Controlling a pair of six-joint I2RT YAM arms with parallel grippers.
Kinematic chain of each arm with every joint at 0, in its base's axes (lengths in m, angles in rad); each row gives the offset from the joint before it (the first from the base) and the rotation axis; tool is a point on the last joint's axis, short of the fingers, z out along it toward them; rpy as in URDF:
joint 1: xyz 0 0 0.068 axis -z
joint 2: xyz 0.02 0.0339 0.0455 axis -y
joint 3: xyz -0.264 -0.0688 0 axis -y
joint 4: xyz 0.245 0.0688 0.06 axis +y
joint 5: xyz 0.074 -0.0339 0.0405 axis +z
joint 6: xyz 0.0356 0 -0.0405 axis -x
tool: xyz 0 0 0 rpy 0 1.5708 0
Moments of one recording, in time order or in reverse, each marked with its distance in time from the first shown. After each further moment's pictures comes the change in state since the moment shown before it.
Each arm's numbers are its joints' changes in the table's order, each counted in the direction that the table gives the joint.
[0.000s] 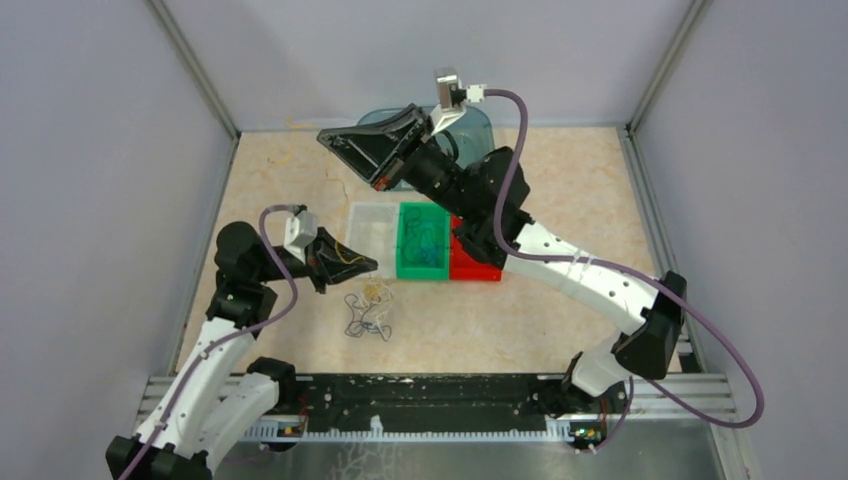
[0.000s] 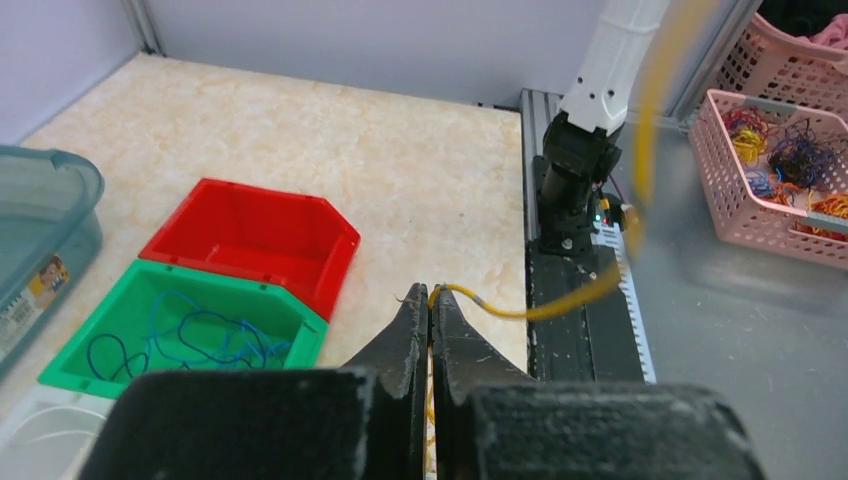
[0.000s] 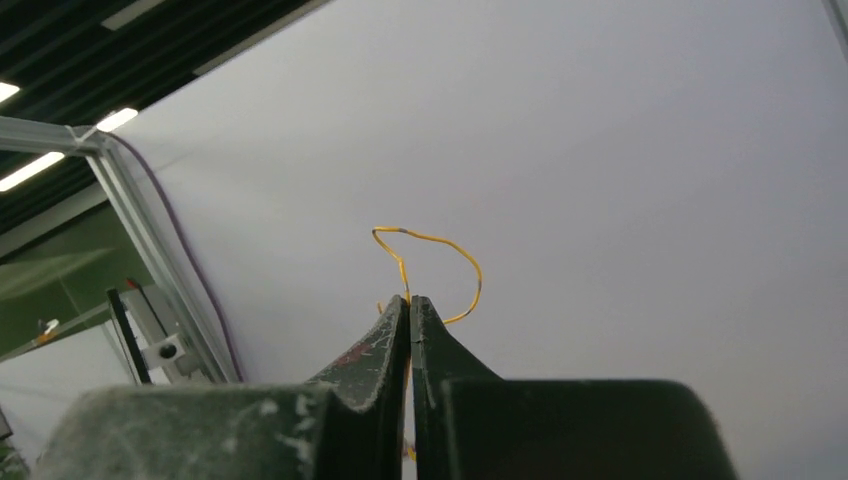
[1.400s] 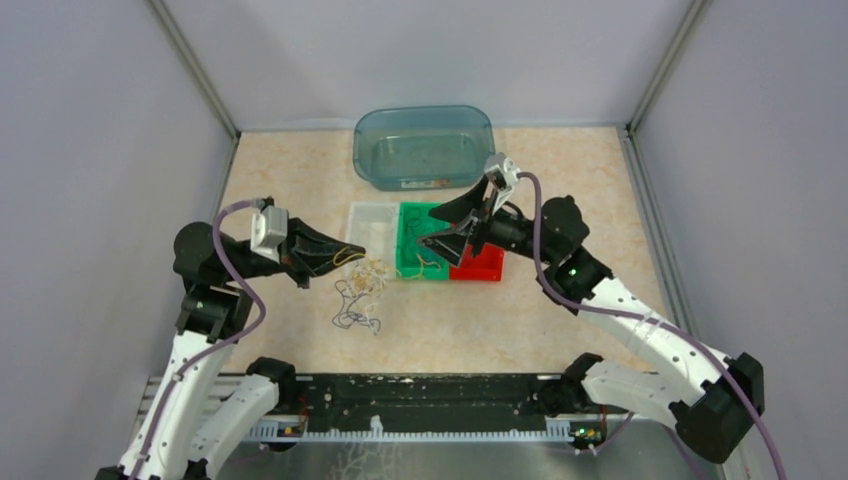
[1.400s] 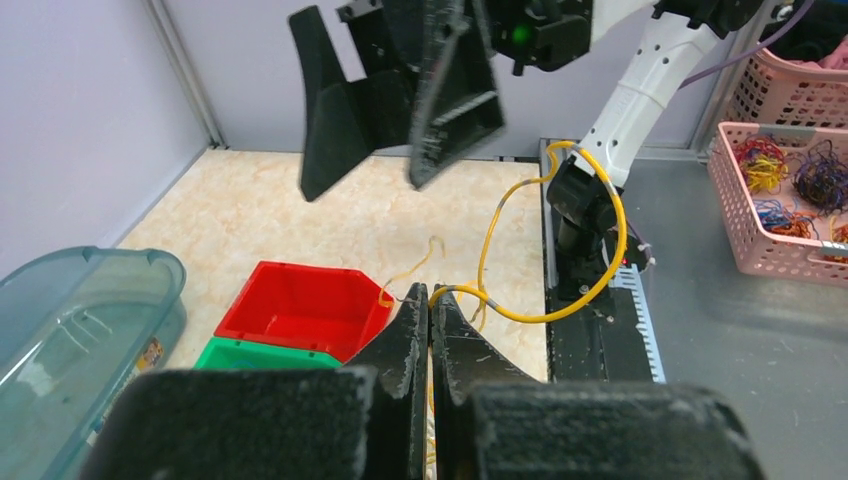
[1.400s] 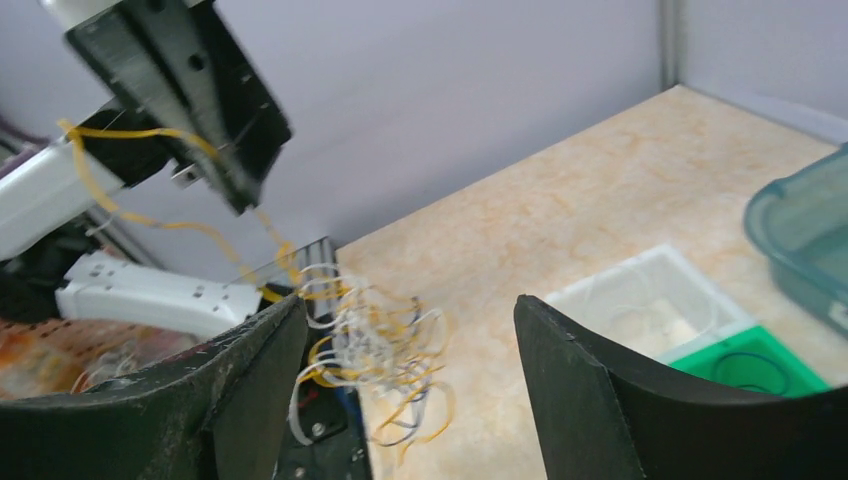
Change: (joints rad) left arm 0.000 0.056 0.241 0.120 0.051 0.012; right arm 0.300 0.510 -0.726 0.354 0.352 0.327
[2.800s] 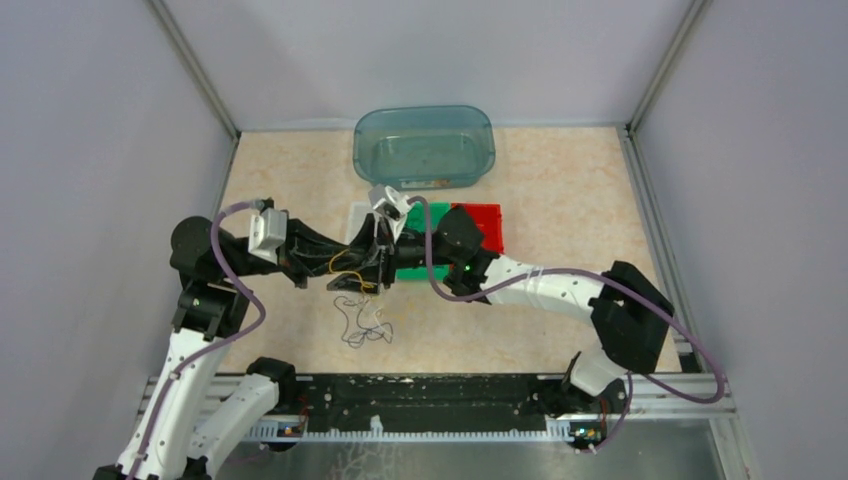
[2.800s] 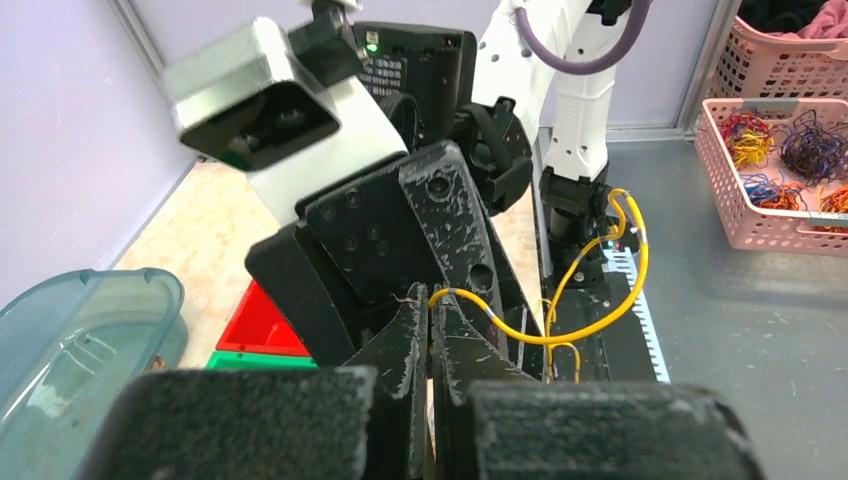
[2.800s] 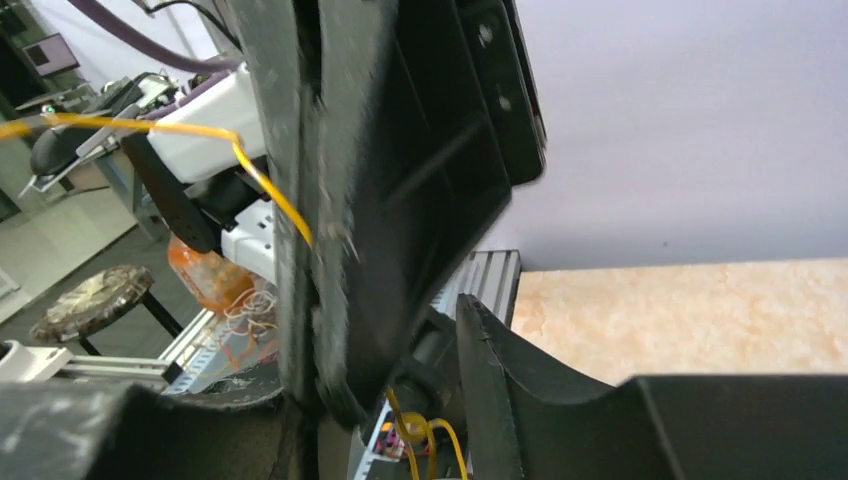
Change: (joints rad) left arm 0.000 -0.020 0.050 0.048 -0.075 -0.068; right arm -0.317 -0.555 0.225 -0.526 0.192 -0.085
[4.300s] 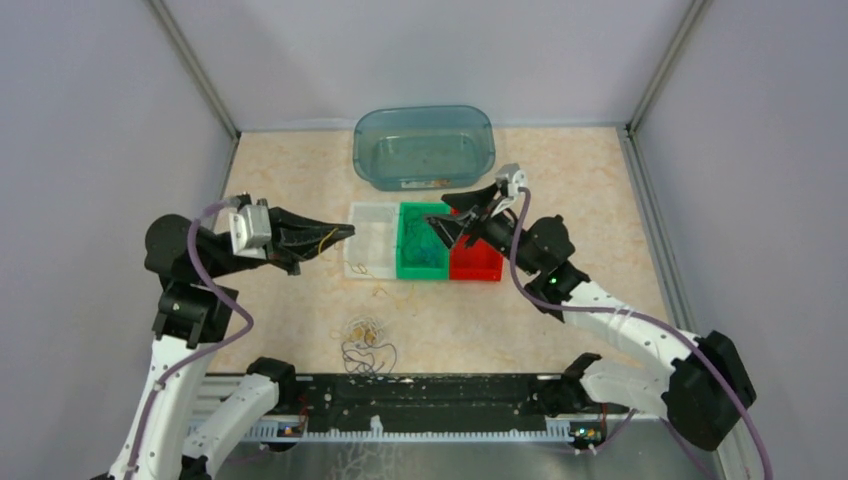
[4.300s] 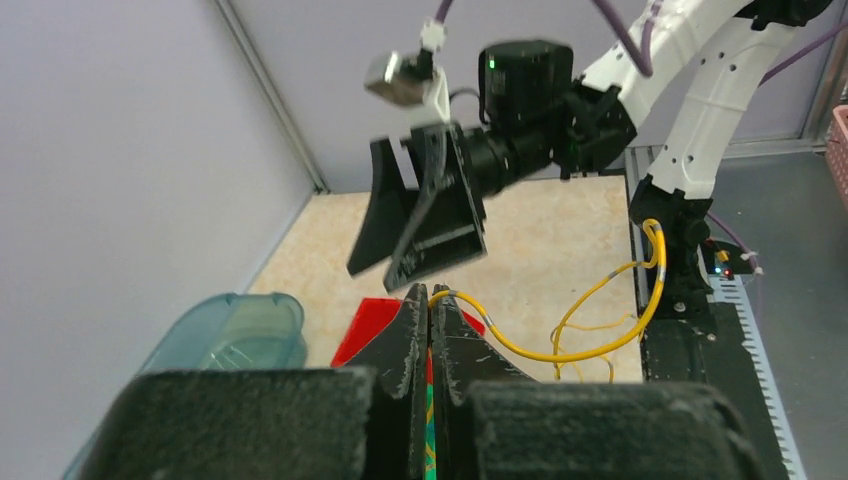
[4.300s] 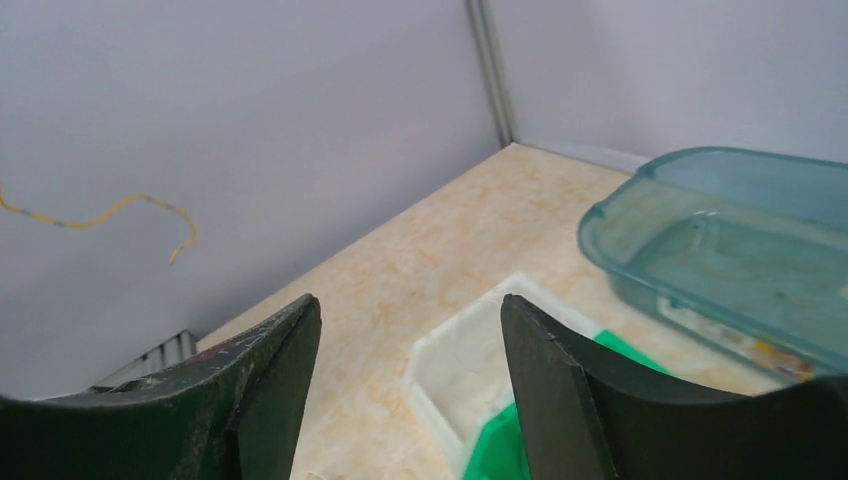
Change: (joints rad) left arm 0.000 -0.006 0.170 0.088 0.145 -0.132; right arm 0.306 0.439 -0.428 0.124 -0.533 0.133
